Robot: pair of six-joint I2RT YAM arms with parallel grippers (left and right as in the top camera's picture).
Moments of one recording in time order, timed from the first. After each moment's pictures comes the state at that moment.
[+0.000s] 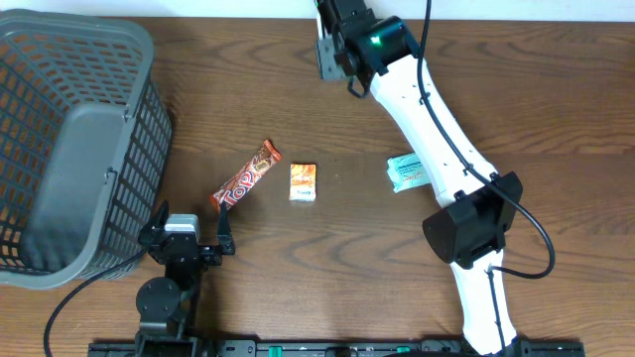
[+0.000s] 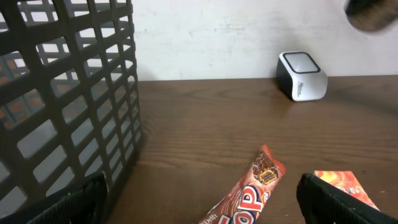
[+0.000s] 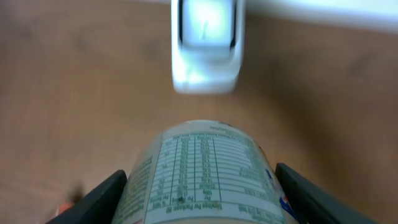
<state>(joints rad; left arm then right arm) -0.07 0.01 0.02 -0.12 -0.03 0.01 0.52 2.28 2.42 -1.05 0.27 0.29</state>
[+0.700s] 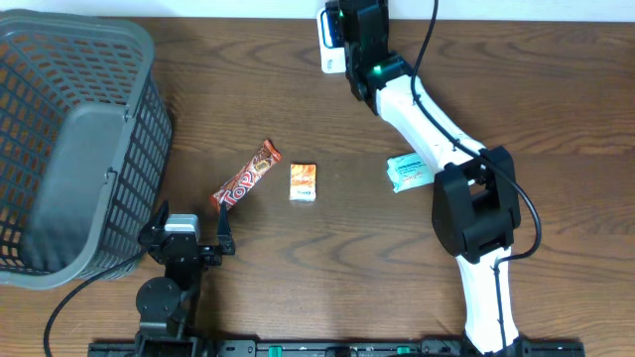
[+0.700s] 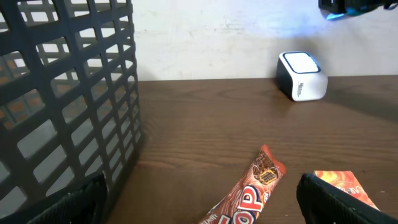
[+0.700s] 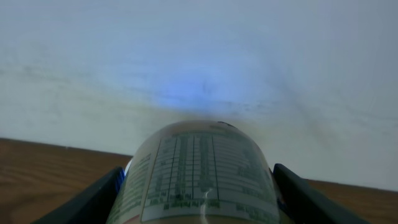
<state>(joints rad) -0.07 0.01 0.02 -0.12 -0.03 0.01 0.44 2.28 1.94 0.03 0.39 0.02</state>
